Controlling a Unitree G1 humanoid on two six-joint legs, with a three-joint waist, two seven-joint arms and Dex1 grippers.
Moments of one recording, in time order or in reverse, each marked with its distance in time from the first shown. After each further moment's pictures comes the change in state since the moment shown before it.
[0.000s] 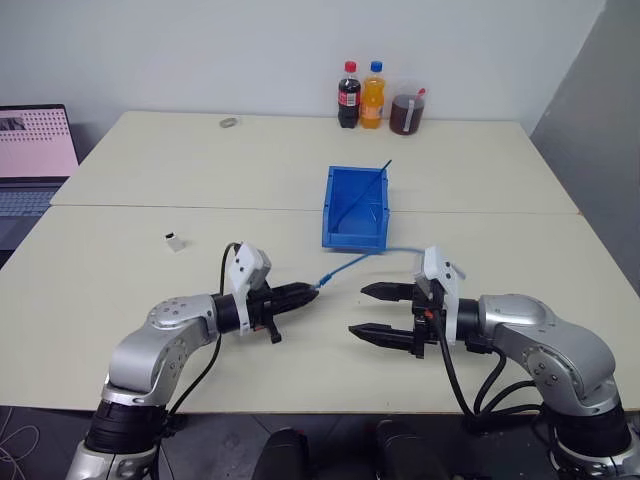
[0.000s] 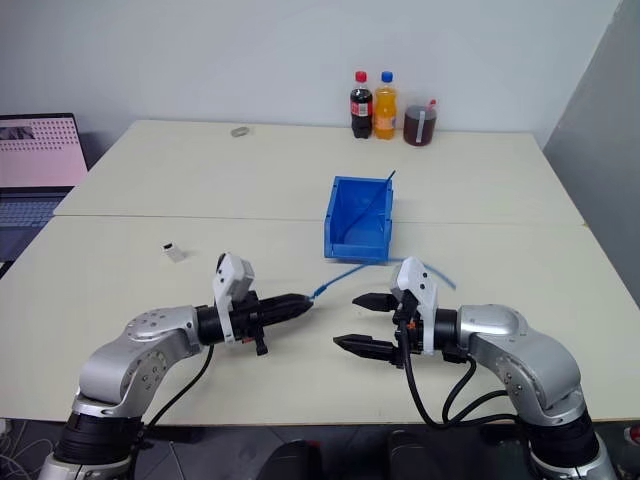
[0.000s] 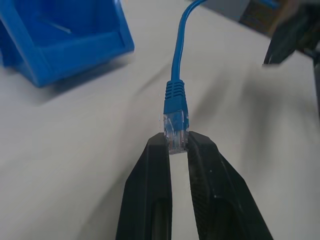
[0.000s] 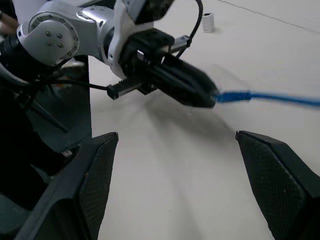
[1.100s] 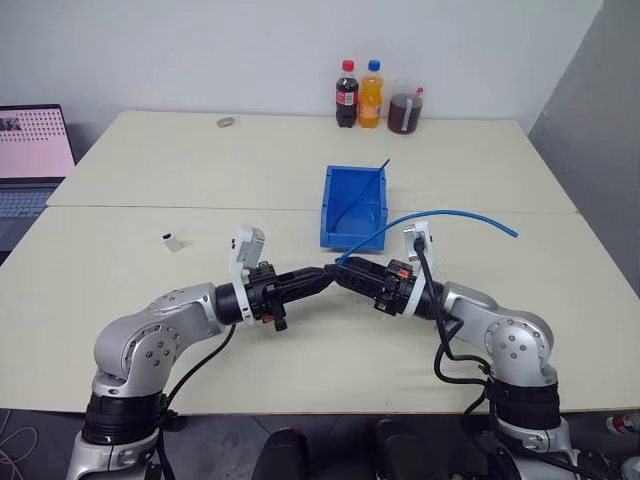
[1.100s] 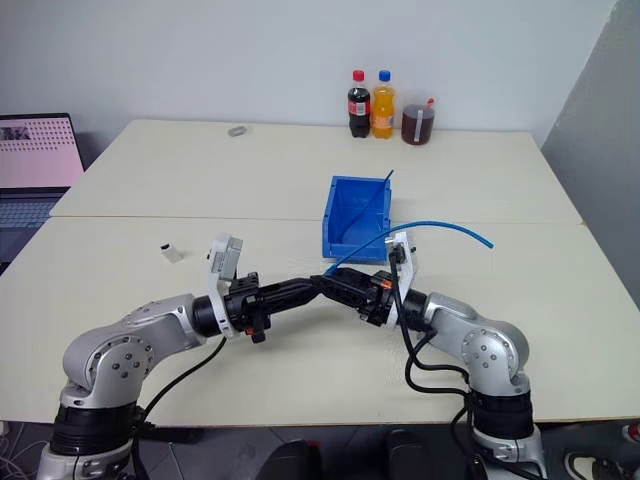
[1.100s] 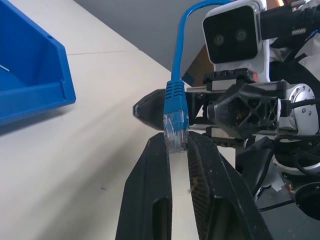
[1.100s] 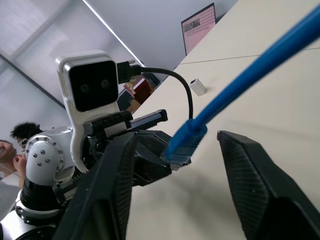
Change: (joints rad) left arm -0.039 -0.002 0.063 -0.081 -0.314 0.193 0.094; right arm -0.104 0.326 -0.120 0.235 0.309 0.094 -0.332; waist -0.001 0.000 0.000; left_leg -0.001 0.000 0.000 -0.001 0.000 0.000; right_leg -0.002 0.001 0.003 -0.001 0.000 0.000
